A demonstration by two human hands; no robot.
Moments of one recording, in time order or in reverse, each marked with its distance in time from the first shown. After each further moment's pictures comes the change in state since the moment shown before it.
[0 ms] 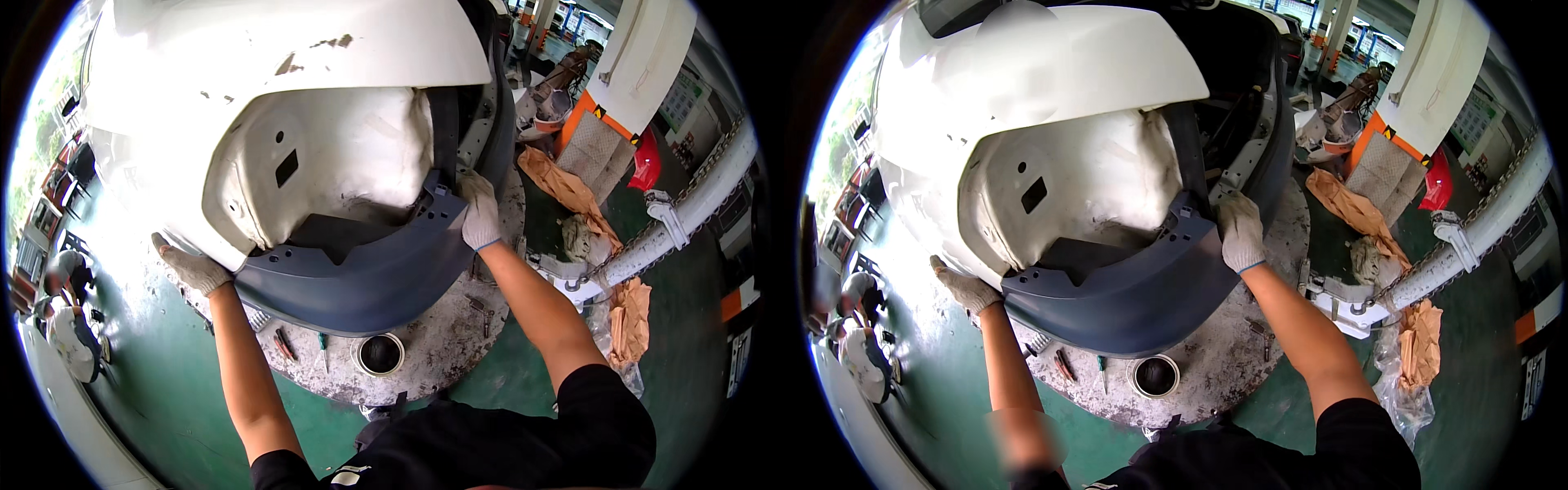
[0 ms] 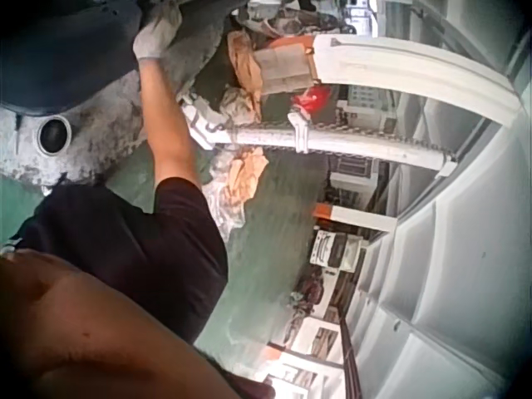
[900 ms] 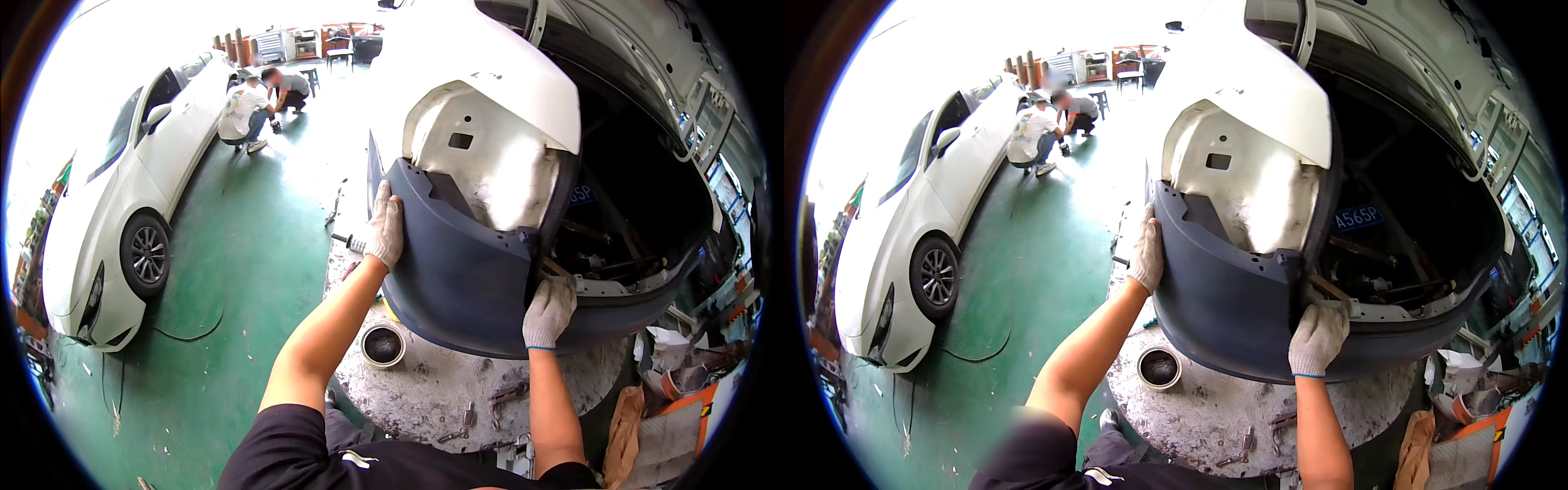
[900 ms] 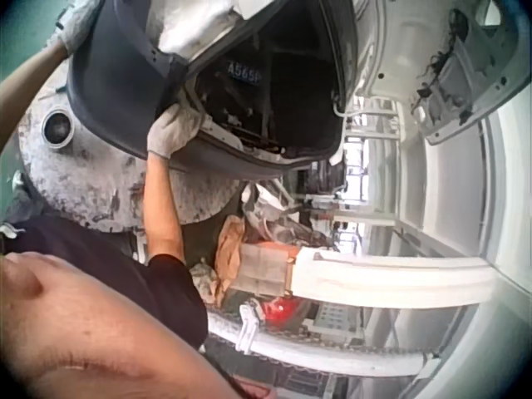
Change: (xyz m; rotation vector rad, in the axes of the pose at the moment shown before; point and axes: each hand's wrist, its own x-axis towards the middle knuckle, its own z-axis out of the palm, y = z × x) left_hand -0.211 0.130 -0.016 0.372 -0.070 -0.224; right_hand 0.012 0.023 0.003 0.308 -0.084 -0.172
